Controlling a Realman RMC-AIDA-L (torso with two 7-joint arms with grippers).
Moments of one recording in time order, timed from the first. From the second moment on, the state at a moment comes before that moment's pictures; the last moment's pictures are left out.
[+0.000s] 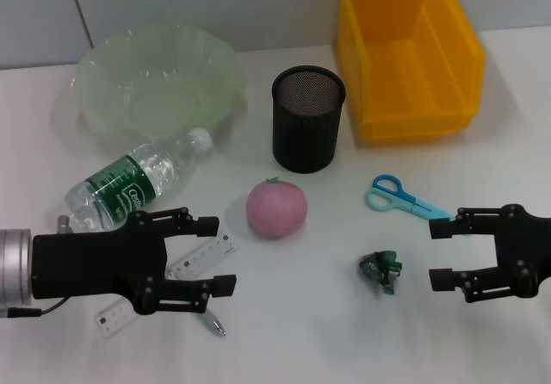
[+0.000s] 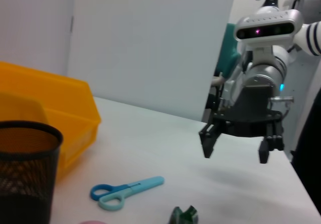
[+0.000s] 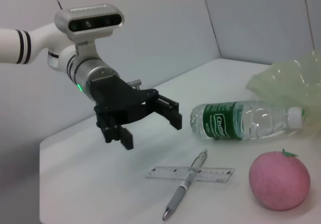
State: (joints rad) left arm -0.51 -2.06 0.84 0.61 1.95 1.70 -1.25; right arm 0.44 1.98 -0.48 -0.66 -2.23 -1.88 1.31
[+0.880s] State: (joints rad) left arm -0.53 -2.07 0.87 0.61 1.94 1.65 -1.27; right arm 0.46 1.99 -0.50 -0.66 -2.24 -1.86 1.31
